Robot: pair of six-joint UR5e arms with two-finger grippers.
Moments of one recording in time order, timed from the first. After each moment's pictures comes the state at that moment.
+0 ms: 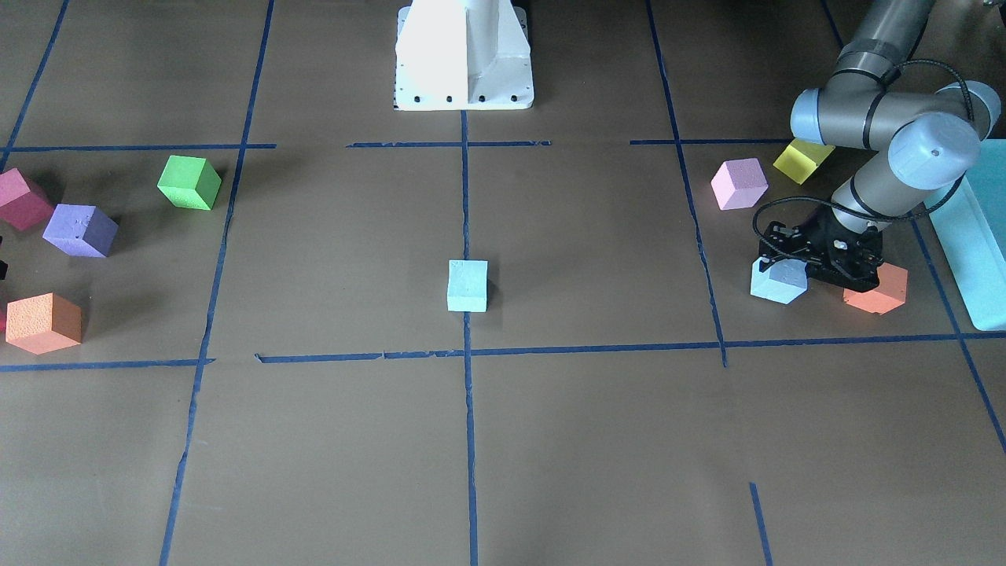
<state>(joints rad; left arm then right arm) -0.94 -1.70 -1.61 -2.05 -2.22 -0.53 1.27 -1.41 1.82 -1.63 2.25 0.34</state>
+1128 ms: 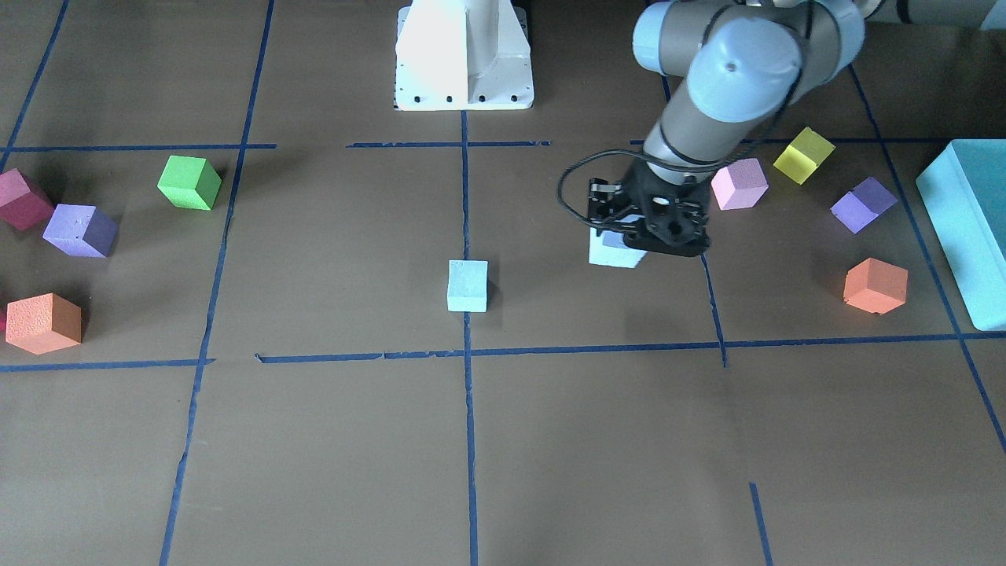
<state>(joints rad) -0.78 -2.25 -1.74 -1.43 -2.20 -0.89 1.44 -1.65 1.80 -1.53 2.40 0.11</state>
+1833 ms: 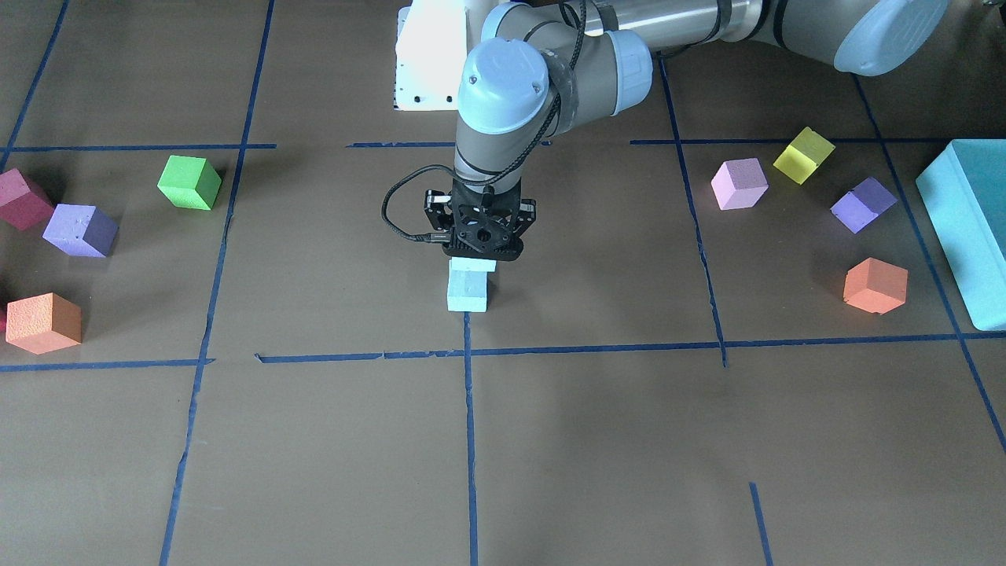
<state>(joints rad) -0.62 -2.52 -1.44 -1.53 -2.07 -1.07 1.52 -1.69 1.77 -1.53 2.46 0.04</state>
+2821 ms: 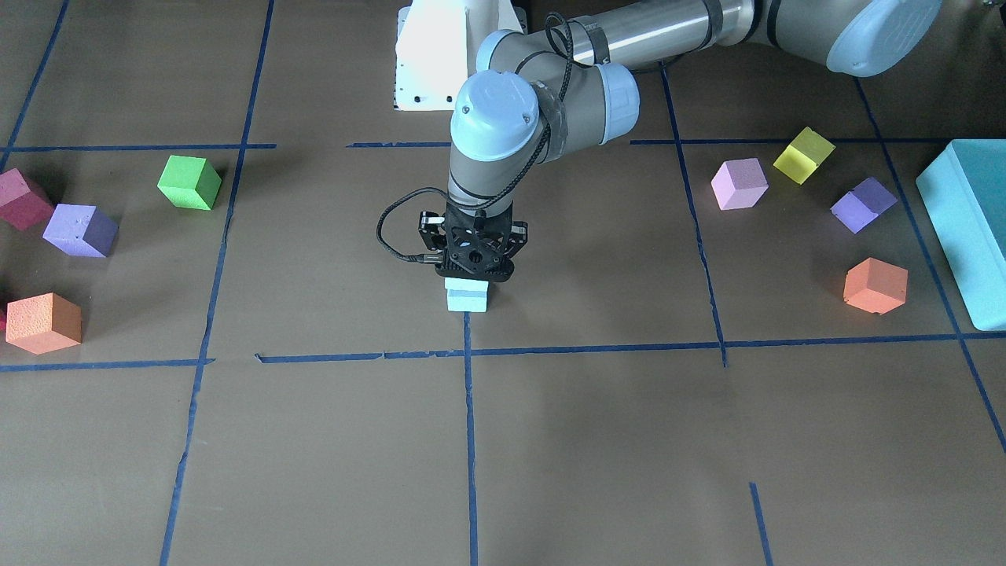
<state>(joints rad) -0.61 -2.53 -1.37 -1.61 -2.05 -1.07 1.52 -1.68 1.77 -1.53 2.46 0.04</state>
